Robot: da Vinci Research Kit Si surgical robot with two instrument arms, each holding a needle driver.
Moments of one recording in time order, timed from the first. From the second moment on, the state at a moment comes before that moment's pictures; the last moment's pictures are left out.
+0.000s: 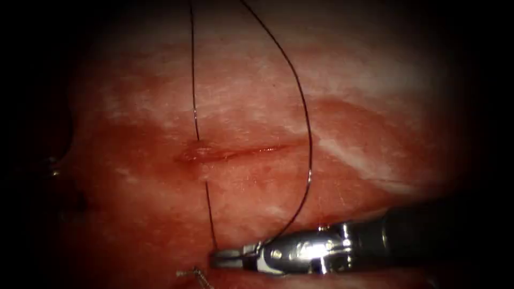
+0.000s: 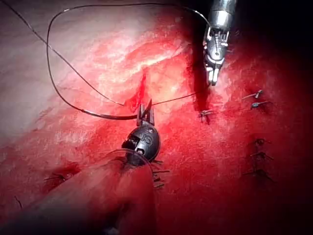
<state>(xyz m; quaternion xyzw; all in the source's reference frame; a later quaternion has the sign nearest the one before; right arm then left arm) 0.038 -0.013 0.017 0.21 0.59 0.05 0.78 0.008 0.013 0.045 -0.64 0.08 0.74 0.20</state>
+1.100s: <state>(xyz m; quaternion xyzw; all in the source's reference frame) 0.042 -0.005 0.033 0.16 0.60 0.05 0.78 0.007 0.013 0.045 -0.64 0.08 0.74 0.20</state>
